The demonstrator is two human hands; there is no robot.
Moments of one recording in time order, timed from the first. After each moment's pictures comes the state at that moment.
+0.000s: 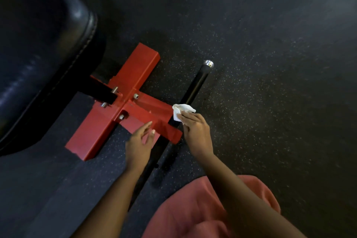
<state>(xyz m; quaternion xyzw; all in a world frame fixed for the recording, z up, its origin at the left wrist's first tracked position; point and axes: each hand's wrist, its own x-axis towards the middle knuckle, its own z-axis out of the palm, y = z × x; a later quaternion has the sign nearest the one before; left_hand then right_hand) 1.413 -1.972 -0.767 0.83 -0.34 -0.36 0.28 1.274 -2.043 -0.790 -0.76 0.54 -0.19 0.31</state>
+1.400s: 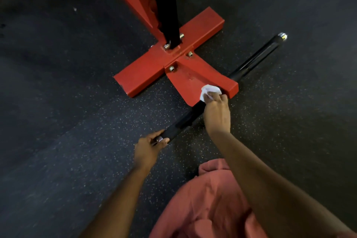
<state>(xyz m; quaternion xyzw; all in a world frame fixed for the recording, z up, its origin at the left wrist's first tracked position) 1.434 -1.760 -0.798 0.85 -0.14 -0.40 0.32 1.333 -1.929 -0.791 -0.84 0.50 0.00 0.19</state>
